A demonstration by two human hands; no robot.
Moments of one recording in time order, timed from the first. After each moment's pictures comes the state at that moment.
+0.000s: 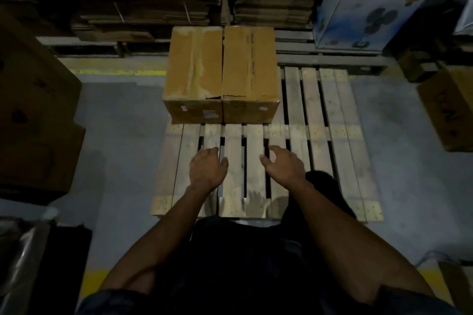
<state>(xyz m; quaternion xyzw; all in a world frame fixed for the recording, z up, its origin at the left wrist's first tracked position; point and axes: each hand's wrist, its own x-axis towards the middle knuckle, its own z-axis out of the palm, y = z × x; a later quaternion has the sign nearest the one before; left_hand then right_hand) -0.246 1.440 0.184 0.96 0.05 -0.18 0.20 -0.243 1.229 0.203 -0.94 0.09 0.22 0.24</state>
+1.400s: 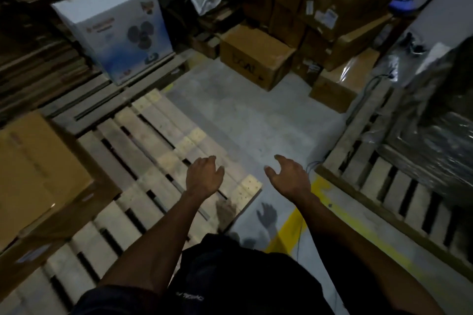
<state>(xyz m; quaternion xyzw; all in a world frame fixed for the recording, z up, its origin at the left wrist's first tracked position) -0.228 0.891 0.217 0.89 -0.35 -0.25 0.11 -0.409 0.748 0.243 -0.83 0.48 0.08 0.29</state>
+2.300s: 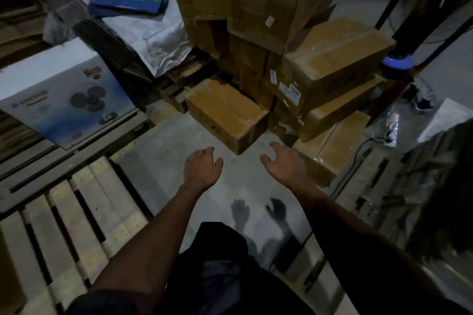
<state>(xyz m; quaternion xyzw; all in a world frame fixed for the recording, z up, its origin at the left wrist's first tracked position) -0.138 0.304 0.269 0.92 -0.33 -0.19 0.13 -0.293 0.144 0.286 -0.86 0.44 0.05 0.26</state>
